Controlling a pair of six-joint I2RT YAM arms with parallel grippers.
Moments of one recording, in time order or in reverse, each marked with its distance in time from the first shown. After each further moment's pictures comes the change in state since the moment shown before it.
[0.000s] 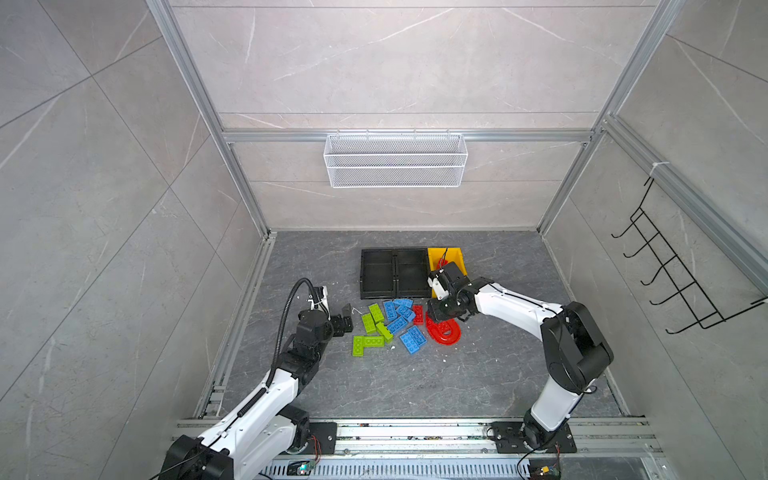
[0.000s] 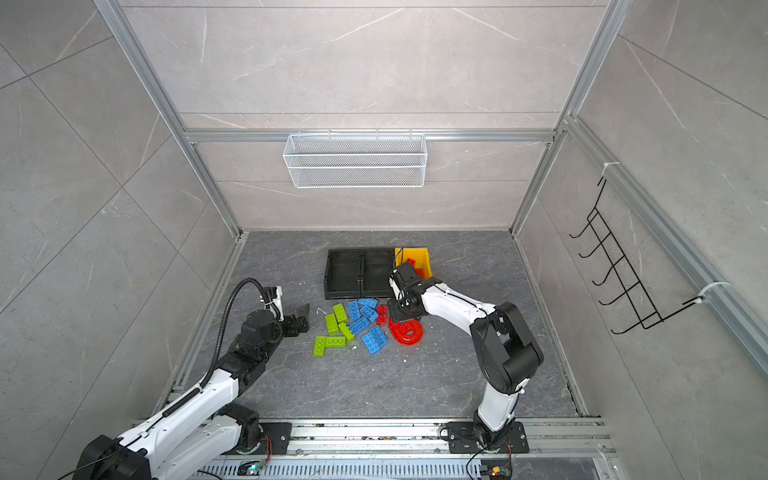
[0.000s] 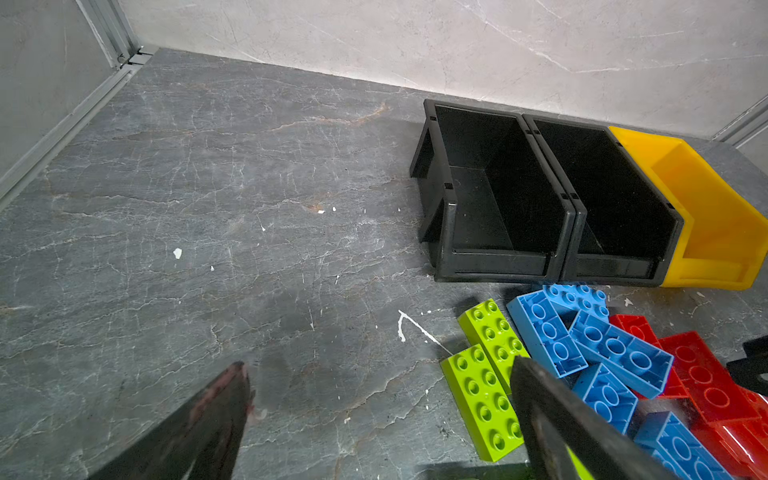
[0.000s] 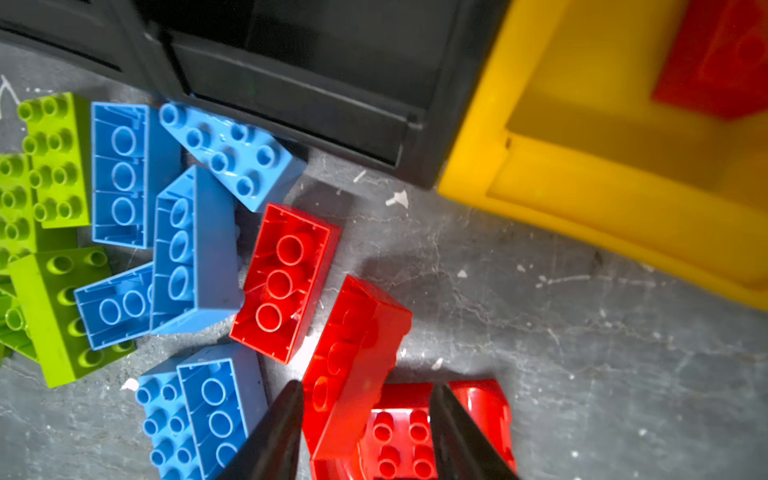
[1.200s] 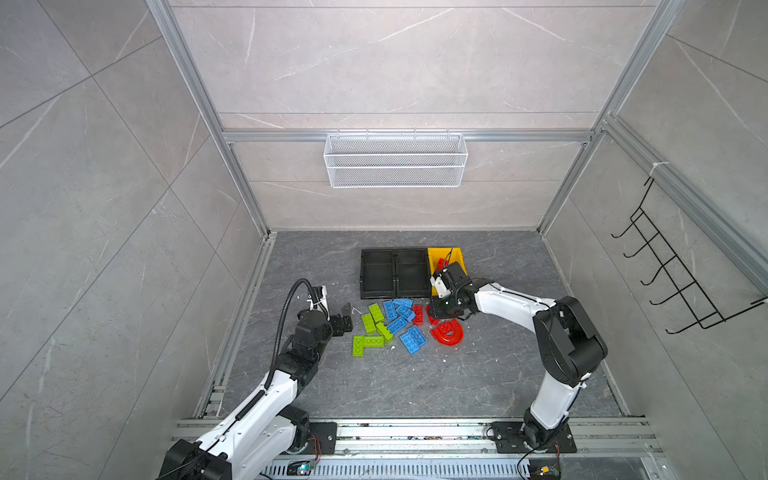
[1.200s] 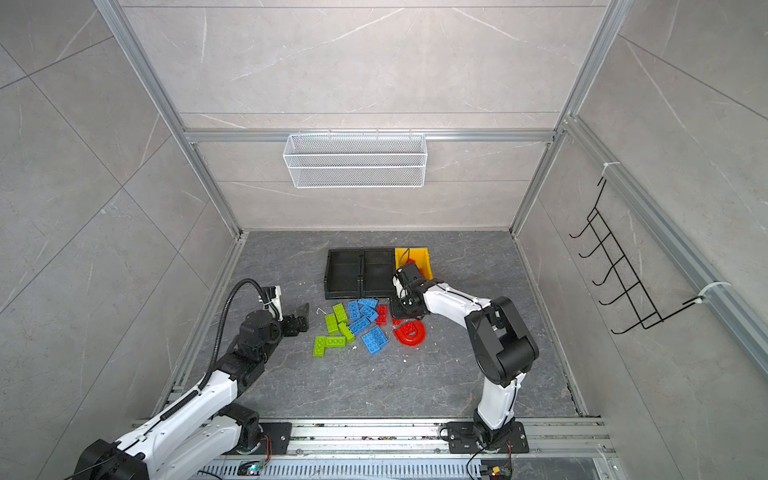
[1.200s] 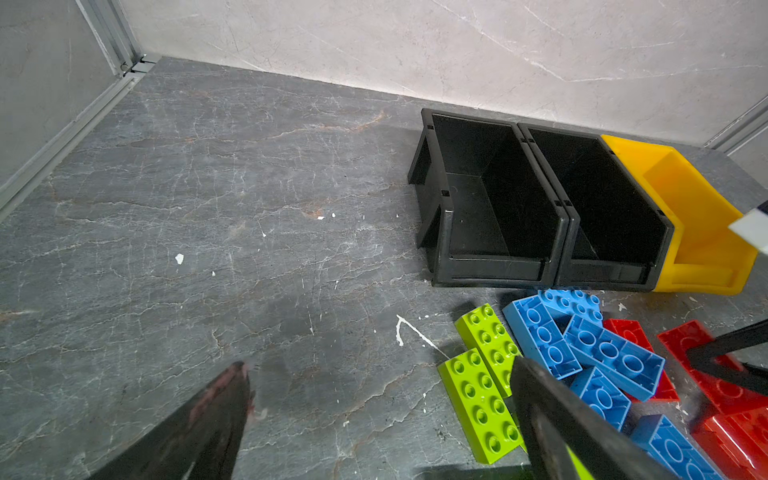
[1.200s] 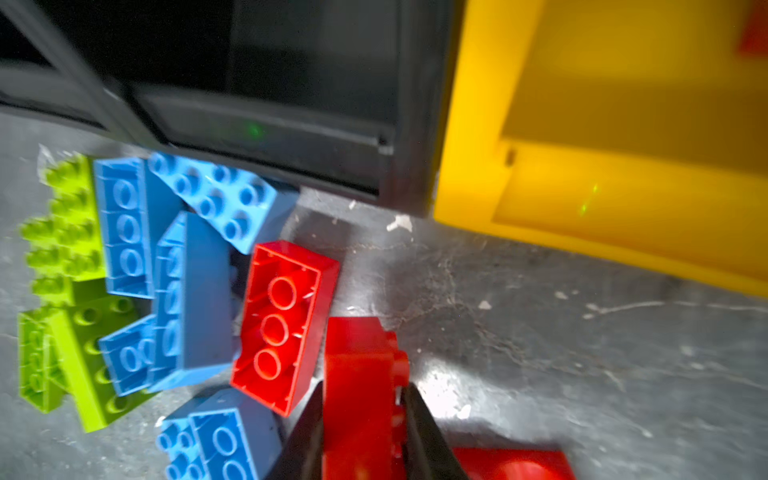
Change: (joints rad) left arm 0.000 -0.020 0.000 -0.003 -0.001 0.000; right arm -0.058 0.016 -0.030 0.122 -0.116 0.087
